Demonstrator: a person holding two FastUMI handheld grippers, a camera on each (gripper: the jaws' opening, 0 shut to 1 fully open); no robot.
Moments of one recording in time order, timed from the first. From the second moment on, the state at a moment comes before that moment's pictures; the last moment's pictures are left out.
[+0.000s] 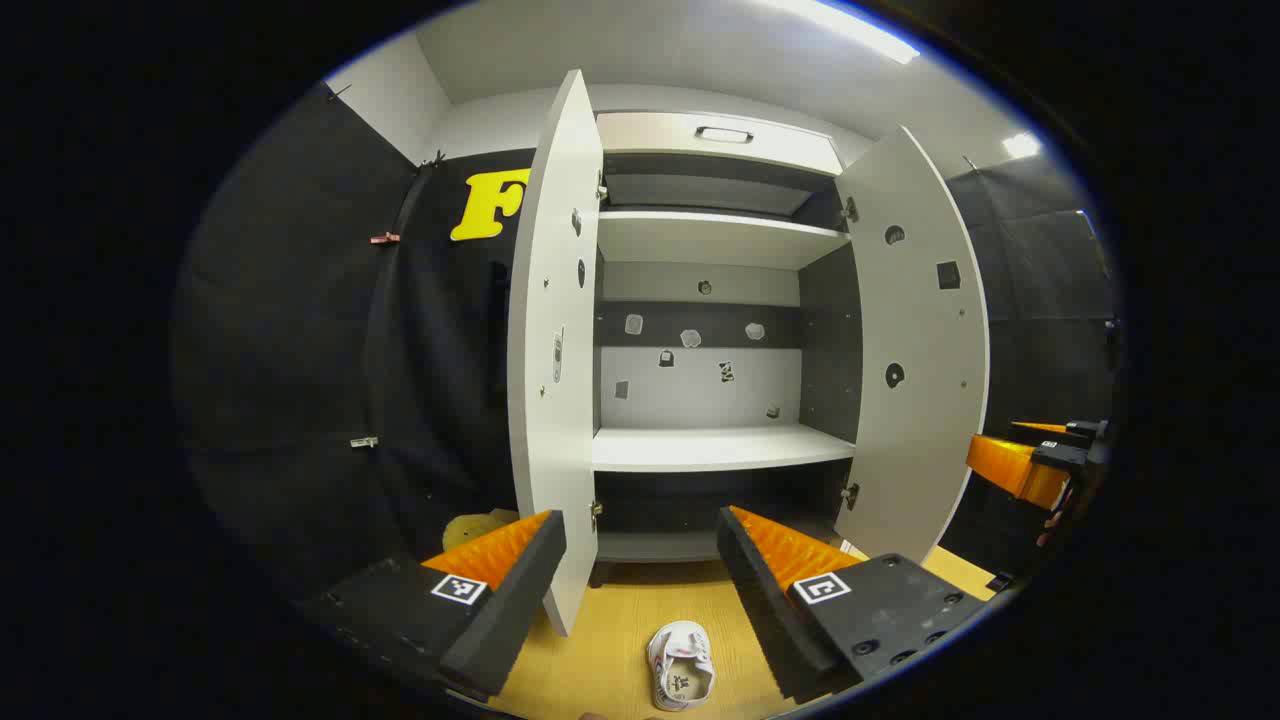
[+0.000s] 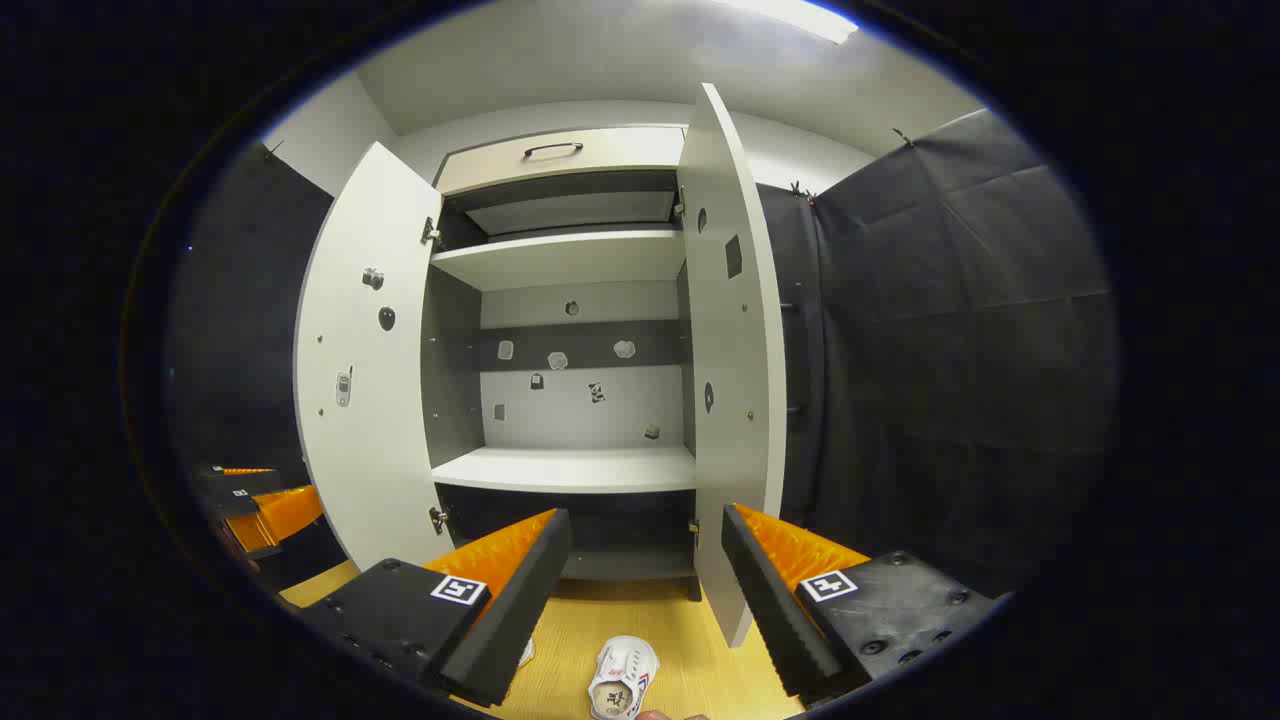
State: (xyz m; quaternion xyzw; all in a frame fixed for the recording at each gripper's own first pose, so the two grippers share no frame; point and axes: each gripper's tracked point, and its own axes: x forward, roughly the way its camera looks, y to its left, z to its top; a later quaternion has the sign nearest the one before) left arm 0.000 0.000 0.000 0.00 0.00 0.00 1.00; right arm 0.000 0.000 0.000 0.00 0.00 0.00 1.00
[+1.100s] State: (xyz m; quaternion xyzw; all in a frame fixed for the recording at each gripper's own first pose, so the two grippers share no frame) left arm -0.011 0.009 -0.024 0.01 0.02 -0.02 1.00; right arm -0.008 0.026 -0.060 -0.01 0.08 0.03 1.00
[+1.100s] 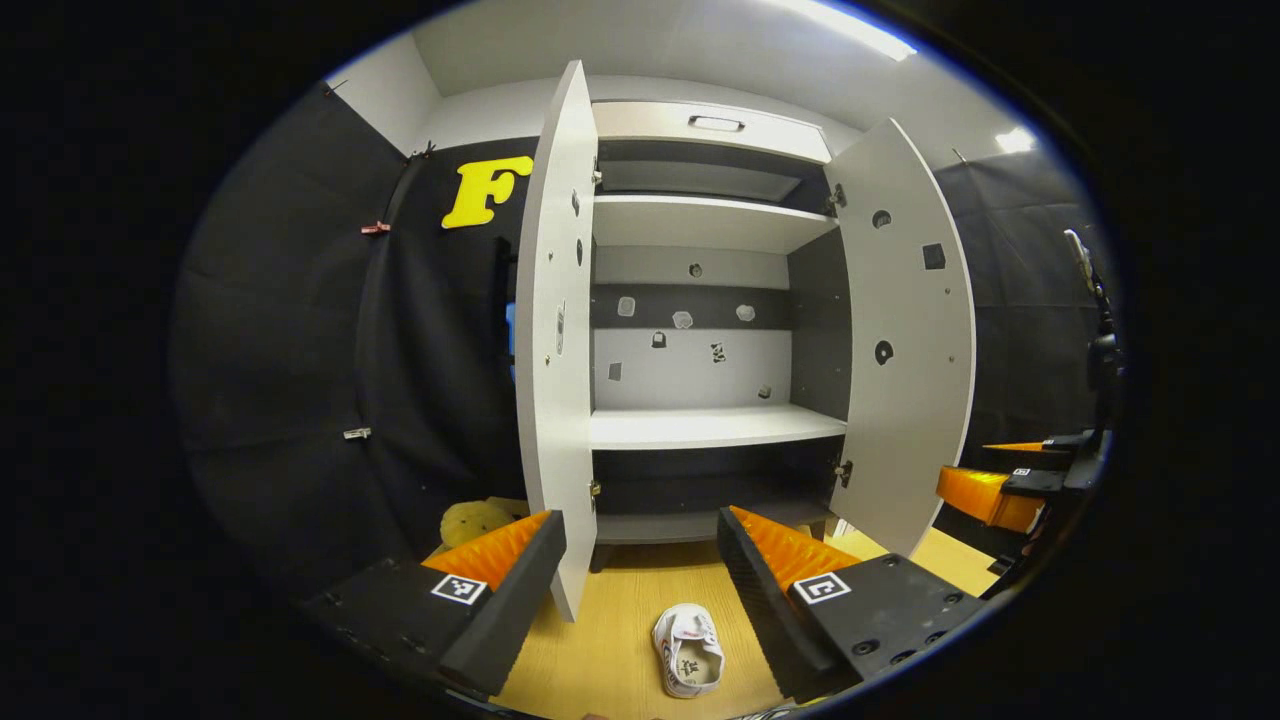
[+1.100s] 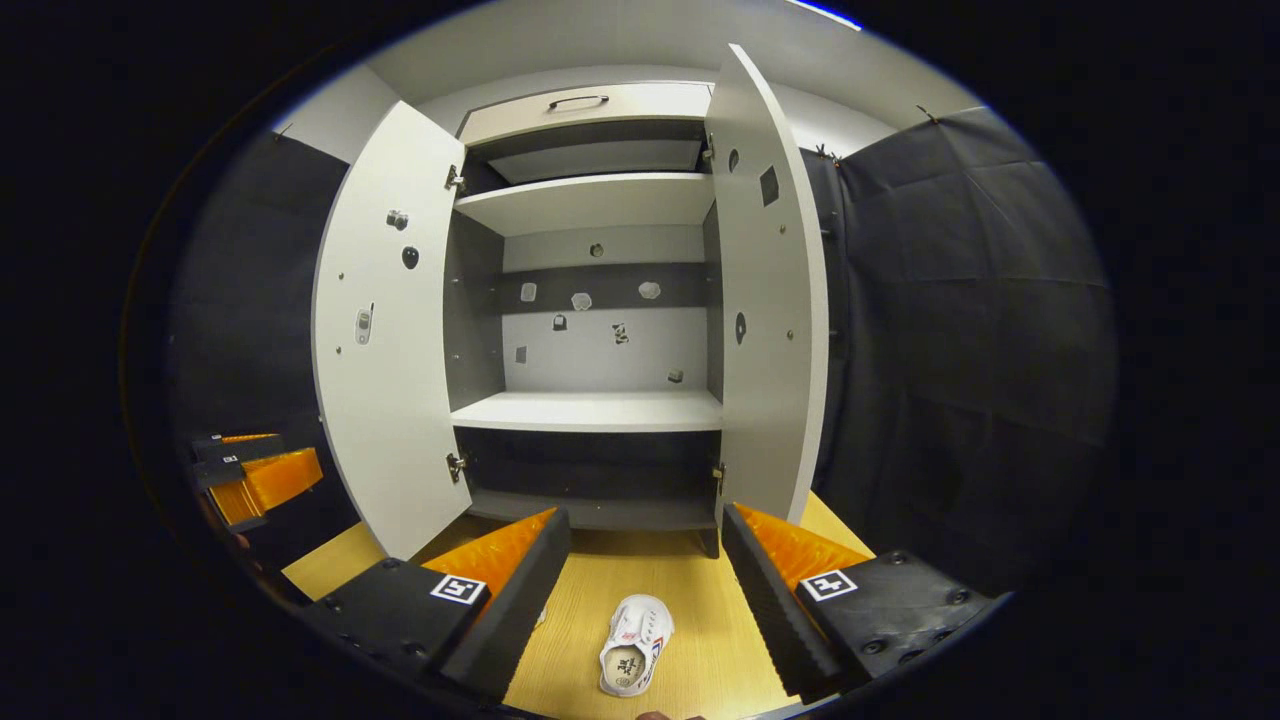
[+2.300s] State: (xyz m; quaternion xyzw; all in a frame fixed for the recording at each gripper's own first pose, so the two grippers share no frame) left arm -0.007 0.049 -0.135 -0.03 0.15 0.00 0.99; right arm -0.002 0.082 -0.367 0.04 0.41 0.05 0.91
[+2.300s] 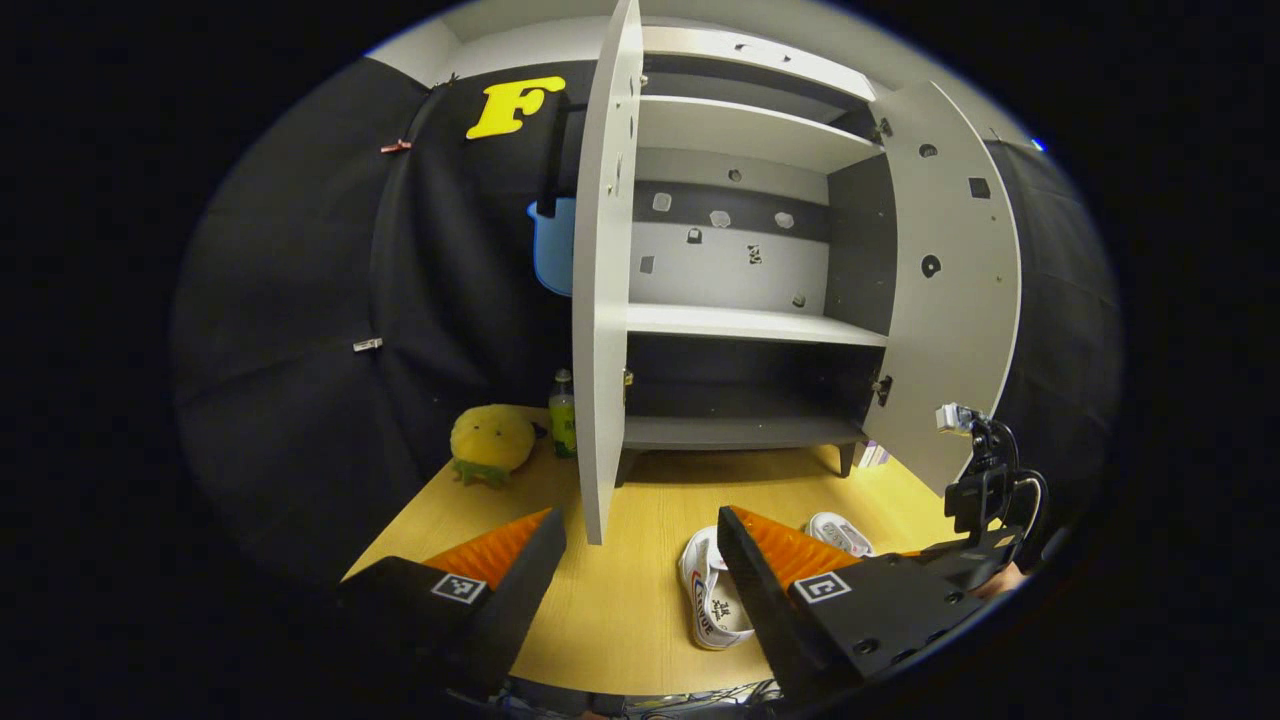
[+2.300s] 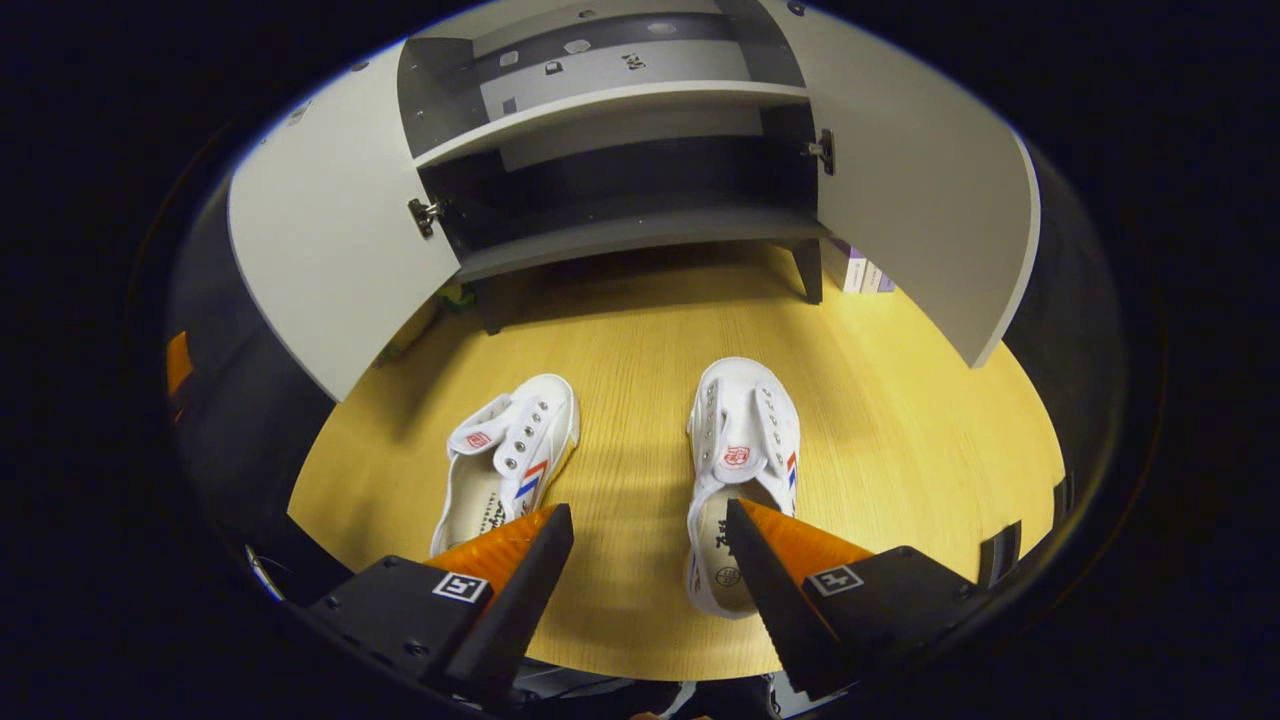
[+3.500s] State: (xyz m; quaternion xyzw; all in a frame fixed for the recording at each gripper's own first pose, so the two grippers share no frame) left arm 0.008 0.027 -0.153 -0.04 0.18 -0.03 0.98; right arm 0.073 0.045 -0.422 0.04 0.37 -0.05 0.93
